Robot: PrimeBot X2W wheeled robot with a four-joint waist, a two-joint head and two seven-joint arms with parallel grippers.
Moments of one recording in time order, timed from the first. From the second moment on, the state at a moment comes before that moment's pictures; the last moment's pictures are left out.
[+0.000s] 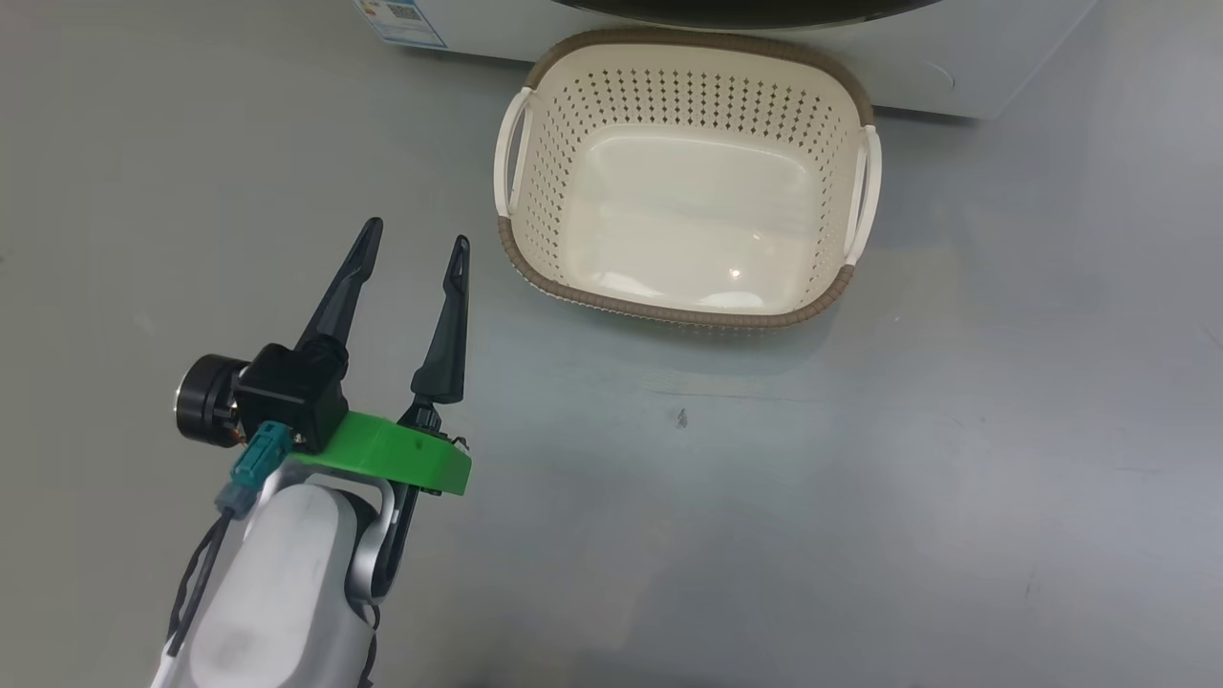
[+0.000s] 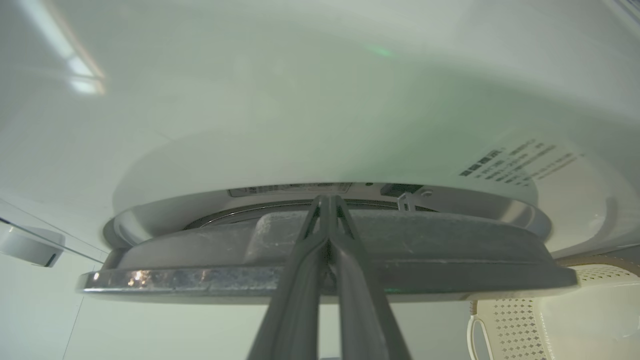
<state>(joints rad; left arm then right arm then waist) -0.38 0.03 -0.31 0.19 -0.32 -0.01 -0.25 -1.13 -0.29 0.02 0.49 1.47 -0.10 0.47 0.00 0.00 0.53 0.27</state>
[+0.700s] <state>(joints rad) -0.41 0.03 -0.32 0.20 -0.32 -0.01 -0.25 -1.22 -0.30 0.02 0.60 1.48 -0.11 0.52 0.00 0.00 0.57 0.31</state>
